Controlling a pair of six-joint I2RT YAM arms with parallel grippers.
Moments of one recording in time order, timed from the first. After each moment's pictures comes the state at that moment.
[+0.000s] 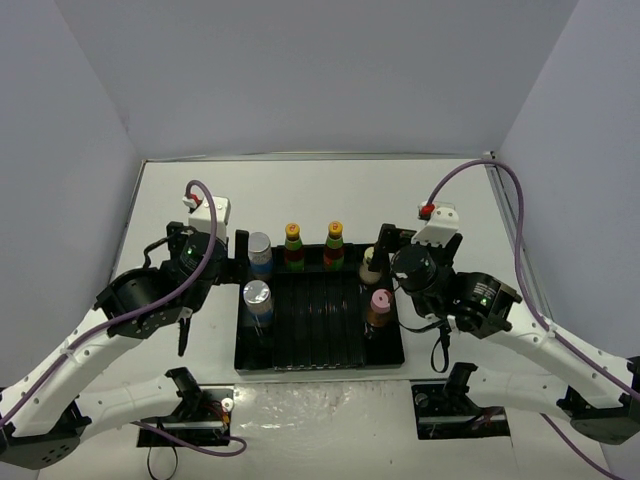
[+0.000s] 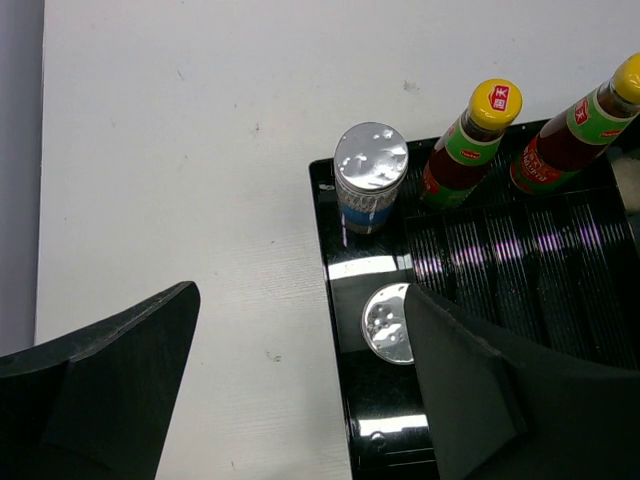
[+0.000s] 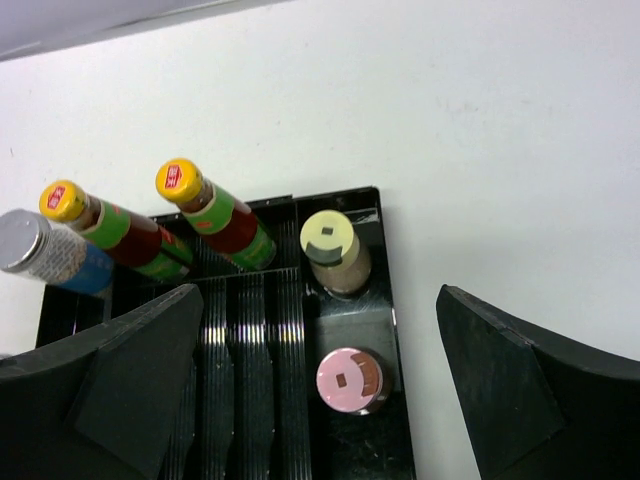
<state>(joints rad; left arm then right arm) -0.87 0.92 1.28 -1.01 -0.68 -0.37 1.00 0.96 1.11 -0.76 0.87 0.71</state>
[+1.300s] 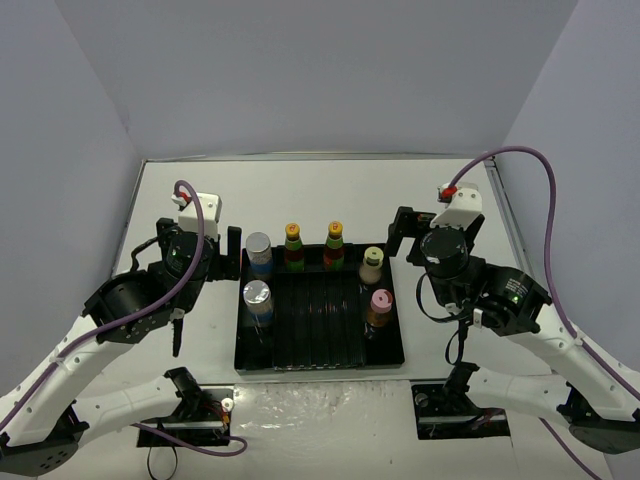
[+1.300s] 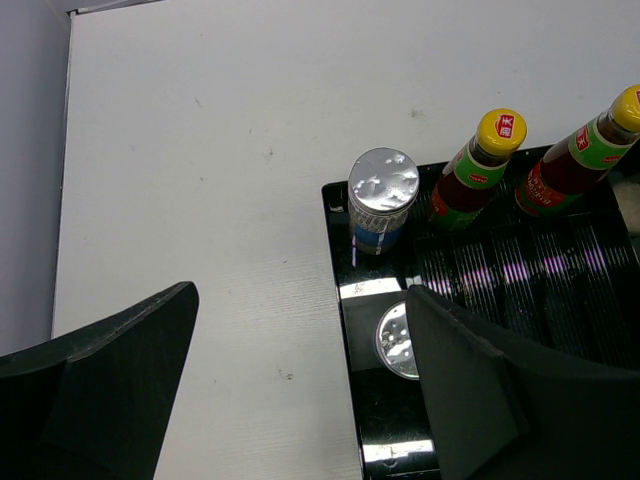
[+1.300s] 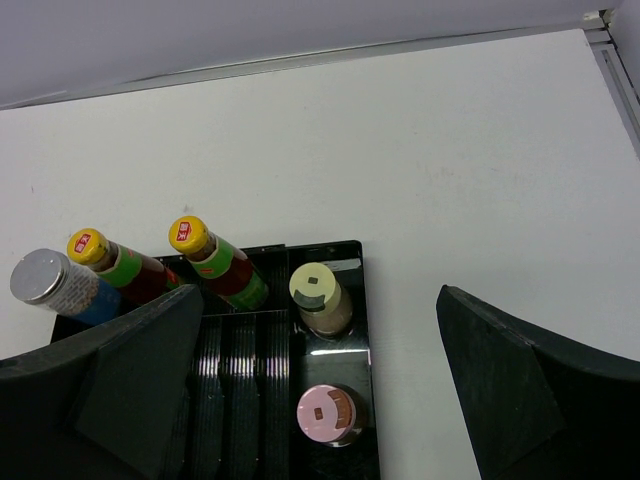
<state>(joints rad) -0.85 0.89 1.28 -0.96 -0.68 -0.30 0.93 0.94 1.24 -0.75 0.83 0.52</state>
